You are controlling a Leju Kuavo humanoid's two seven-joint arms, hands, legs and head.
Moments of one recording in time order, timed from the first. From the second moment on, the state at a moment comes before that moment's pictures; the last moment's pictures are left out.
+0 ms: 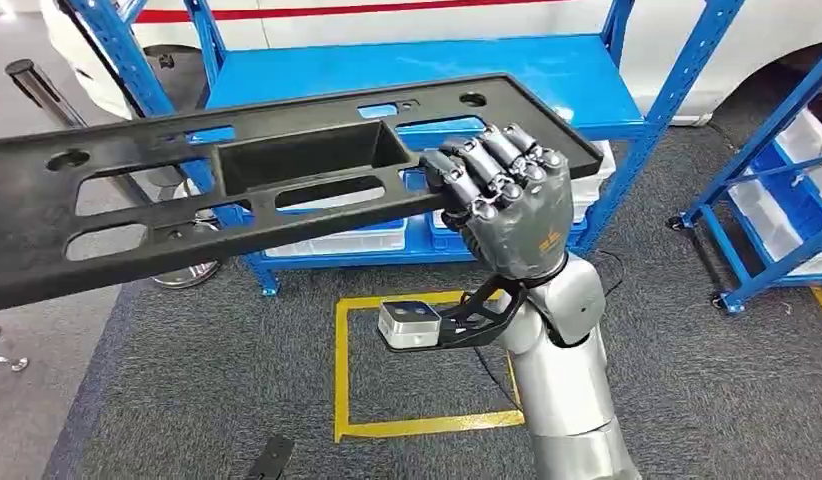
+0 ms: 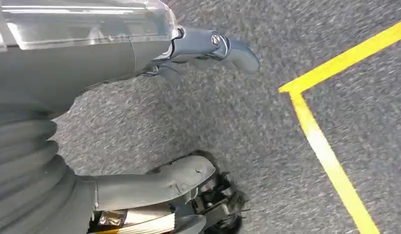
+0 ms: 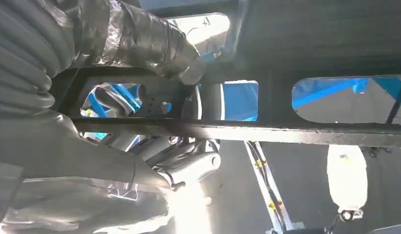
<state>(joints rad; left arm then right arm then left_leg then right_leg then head) -0.21 -0.20 0.89 -0.22 -1.25 0.12 -0.38 -0.52 0.31 0.18 -1.64 1.26 -0.70 -0.69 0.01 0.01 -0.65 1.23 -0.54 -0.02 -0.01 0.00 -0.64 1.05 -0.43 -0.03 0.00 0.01</state>
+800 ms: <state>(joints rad) -0.21 -0.20 0.88 -0.22 -1.25 0.12 -0.38 -0.53 0.31 0.18 -1.64 1.26 -0.70 -0.69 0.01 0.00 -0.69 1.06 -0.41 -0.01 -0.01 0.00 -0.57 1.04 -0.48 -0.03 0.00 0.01</state>
